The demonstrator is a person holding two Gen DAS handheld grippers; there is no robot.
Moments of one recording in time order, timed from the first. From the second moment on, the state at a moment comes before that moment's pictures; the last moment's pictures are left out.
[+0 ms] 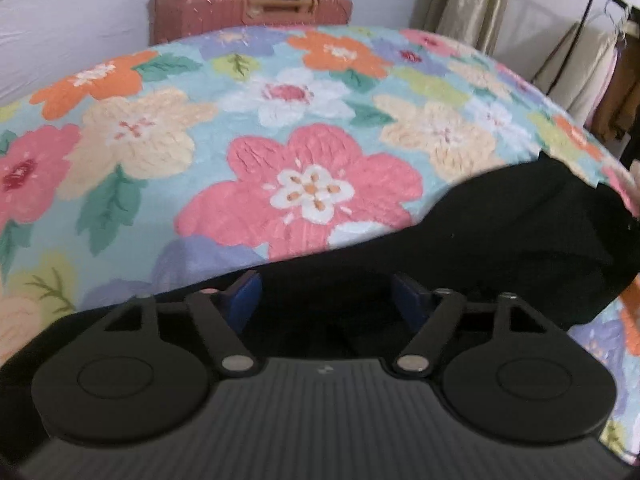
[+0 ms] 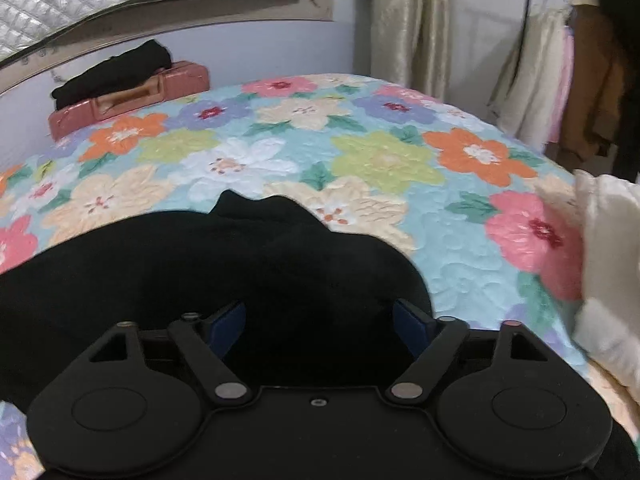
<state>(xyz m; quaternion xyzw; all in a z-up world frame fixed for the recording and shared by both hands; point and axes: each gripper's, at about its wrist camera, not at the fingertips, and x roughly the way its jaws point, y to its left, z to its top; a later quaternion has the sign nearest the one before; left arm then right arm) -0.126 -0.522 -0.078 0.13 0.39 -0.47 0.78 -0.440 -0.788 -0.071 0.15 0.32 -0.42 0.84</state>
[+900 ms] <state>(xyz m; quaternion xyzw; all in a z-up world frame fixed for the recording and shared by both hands) -0.175 -0.514 -0.060 0.18 0.32 -0.49 0.79 -0.542 -0.692 -0.017 0.16 0.27 -0.52 0.80</state>
